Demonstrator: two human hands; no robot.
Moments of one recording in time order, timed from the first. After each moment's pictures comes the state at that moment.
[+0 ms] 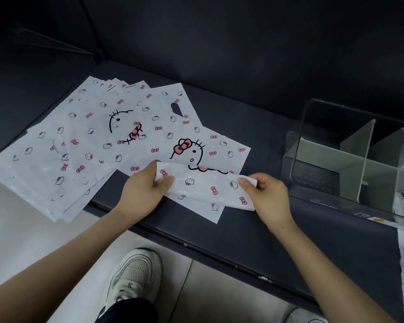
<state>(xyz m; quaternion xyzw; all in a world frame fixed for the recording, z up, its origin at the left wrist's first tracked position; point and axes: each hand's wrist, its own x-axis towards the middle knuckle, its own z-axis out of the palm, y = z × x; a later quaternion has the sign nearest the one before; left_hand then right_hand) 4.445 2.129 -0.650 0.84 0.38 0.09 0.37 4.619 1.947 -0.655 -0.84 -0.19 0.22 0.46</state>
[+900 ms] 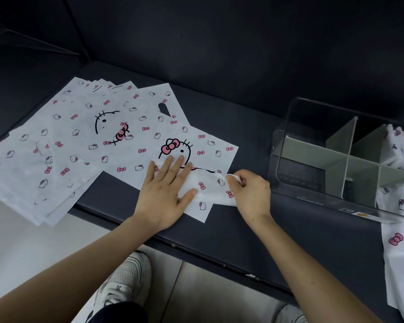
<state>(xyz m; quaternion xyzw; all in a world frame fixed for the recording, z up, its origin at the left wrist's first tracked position) 4.477 2.099 -0.690 0.97 0.24 0.00 0.09 4.621 1.959 -0.662 -0.89 -0.22 0.14 0.37</state>
